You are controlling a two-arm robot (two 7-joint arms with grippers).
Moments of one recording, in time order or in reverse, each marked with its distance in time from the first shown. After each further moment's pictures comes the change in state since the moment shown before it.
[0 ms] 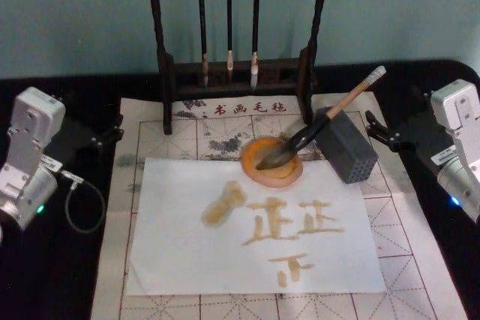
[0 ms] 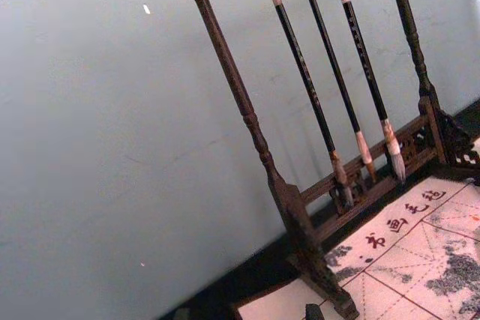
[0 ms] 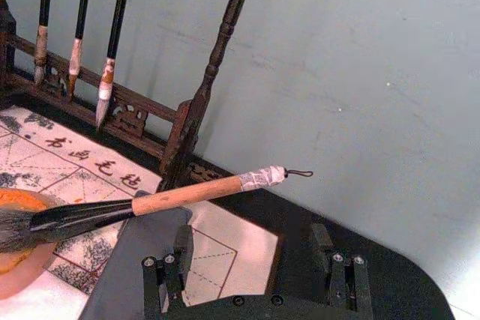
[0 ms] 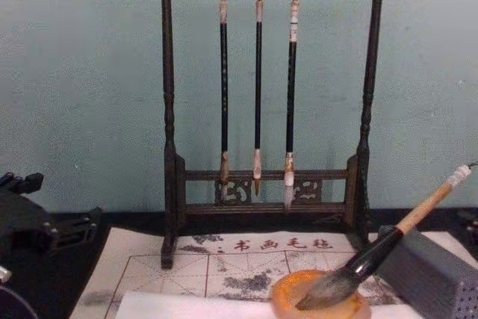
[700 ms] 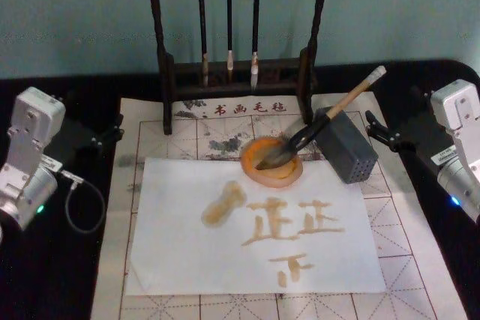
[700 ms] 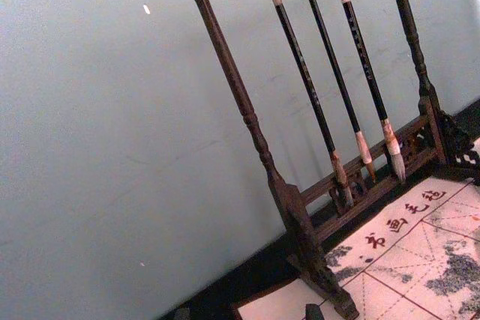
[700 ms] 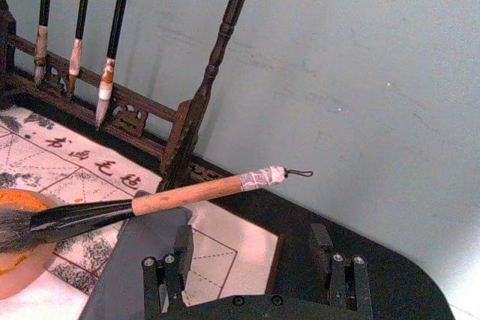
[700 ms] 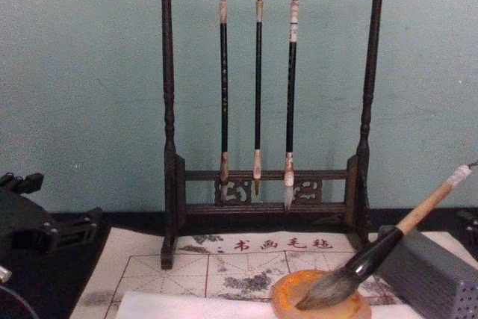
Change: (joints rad) left arm 0.000 0.000 0.000 0.000 0.000 0.000 0.000; right arm 0.000 0.000 0.000 0.000 0.000 0.000 0.000
